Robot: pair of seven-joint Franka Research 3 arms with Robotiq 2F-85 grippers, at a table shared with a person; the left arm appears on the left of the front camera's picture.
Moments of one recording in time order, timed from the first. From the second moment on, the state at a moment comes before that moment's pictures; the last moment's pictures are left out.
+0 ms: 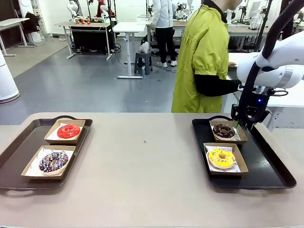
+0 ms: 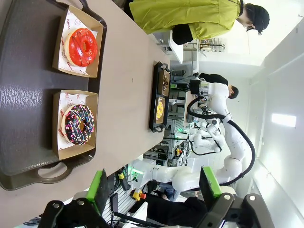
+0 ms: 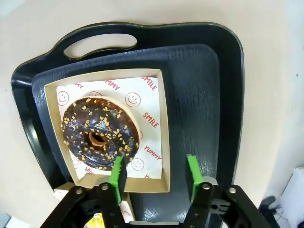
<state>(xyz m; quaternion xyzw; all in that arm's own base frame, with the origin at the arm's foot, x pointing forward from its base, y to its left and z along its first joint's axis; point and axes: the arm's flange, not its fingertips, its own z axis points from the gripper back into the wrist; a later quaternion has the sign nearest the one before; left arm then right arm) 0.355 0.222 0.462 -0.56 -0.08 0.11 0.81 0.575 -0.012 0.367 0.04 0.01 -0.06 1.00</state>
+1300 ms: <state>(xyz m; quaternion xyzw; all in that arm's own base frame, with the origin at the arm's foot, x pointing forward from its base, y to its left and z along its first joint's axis) 0.355 0.222 0.462 -0.56 -0.08 0.11 0.82 0.434 -0.246 0.407 0.55 -0.05 -0.10 0.83</state>
